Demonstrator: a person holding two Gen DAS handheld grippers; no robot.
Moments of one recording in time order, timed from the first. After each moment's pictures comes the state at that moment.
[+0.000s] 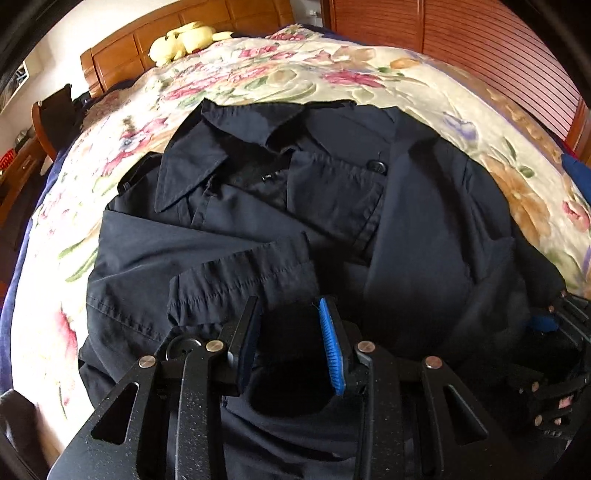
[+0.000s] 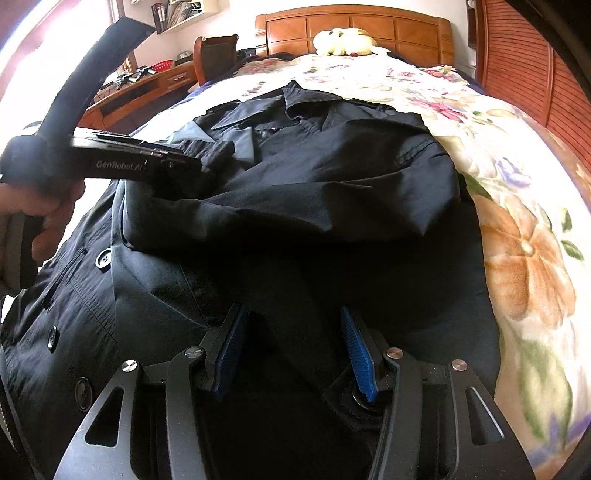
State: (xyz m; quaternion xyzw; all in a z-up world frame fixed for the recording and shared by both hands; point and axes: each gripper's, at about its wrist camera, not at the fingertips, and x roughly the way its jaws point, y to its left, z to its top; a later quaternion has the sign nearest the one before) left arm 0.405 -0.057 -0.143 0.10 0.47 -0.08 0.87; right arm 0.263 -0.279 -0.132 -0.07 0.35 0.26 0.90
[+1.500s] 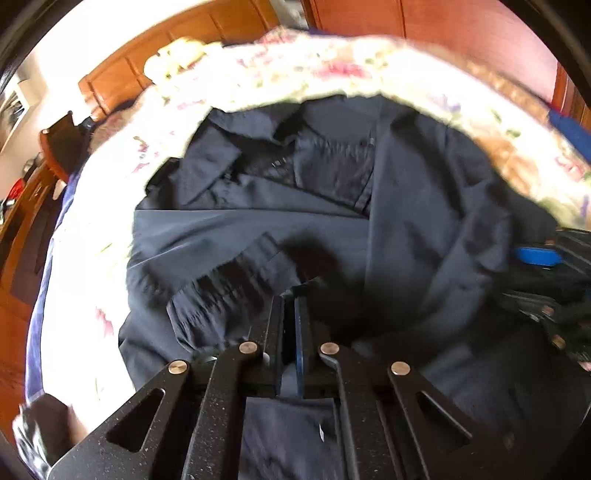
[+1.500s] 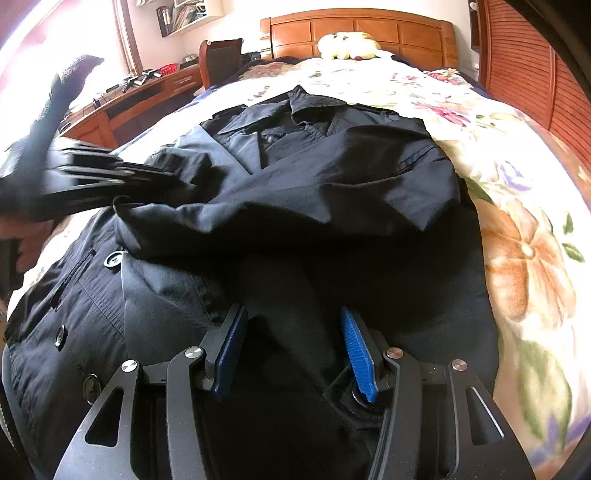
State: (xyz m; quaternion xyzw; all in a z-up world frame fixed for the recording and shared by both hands) left arm 0.355 -0.037 -0.125 0.16 0.45 -0.08 0.88; right arm 0.258 -0.281 -0.129 -0.06 0.34 0.27 0.90
